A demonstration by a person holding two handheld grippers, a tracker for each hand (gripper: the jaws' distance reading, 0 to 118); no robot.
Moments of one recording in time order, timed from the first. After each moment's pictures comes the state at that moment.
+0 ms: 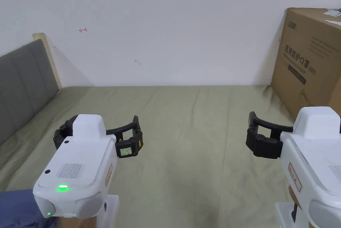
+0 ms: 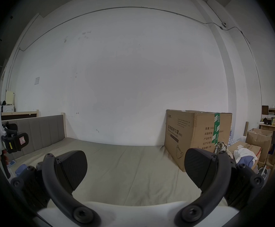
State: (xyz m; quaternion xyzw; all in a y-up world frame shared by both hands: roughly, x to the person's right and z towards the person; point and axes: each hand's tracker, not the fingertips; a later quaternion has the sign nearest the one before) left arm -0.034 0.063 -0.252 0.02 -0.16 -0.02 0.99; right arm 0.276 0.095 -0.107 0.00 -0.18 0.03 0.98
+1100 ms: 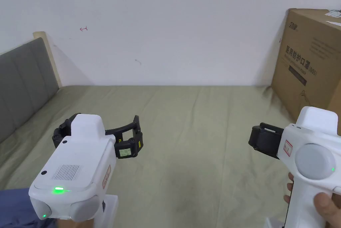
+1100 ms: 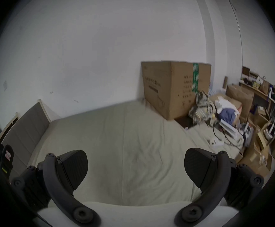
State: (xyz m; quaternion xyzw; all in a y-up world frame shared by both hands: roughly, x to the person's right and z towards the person) left arm -0.036 0.064 -0.247 0.02 -0.17 -0.02 0.98; right arm 0.279 0.120 -0.132 -0.24 -0.30 -0.13 0.91
